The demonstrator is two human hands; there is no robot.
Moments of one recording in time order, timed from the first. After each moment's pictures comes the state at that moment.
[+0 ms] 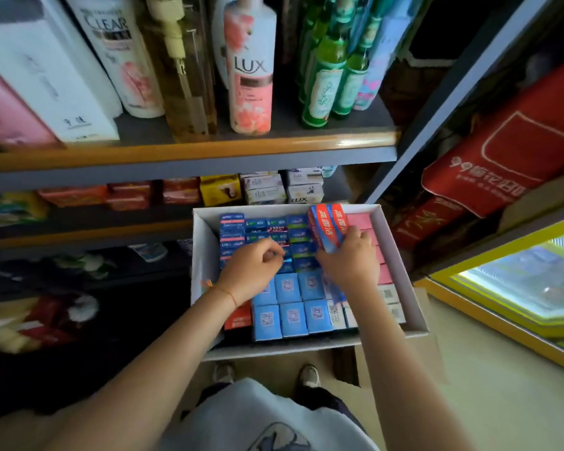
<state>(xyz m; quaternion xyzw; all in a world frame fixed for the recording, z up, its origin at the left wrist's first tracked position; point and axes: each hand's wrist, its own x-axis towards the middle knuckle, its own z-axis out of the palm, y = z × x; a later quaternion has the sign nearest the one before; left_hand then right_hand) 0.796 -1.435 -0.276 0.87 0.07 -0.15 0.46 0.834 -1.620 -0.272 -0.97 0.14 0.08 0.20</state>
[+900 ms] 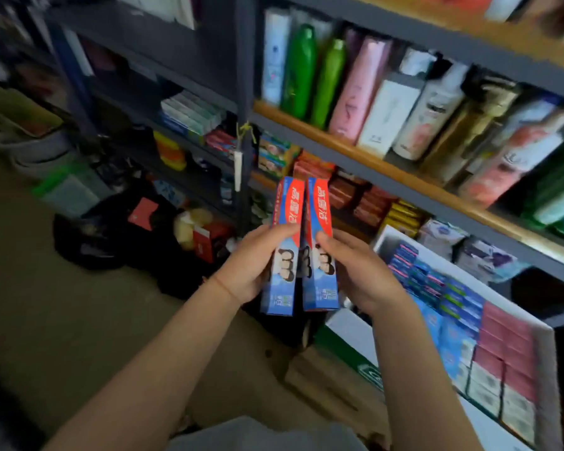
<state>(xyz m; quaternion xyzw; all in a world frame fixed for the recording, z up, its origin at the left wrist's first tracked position) 0.522 -1.304 -0.168 0.45 0.31 0.15 0.83 0.647 -1.421 -0.152 -0.62 -0.21 0.49 0.58</state>
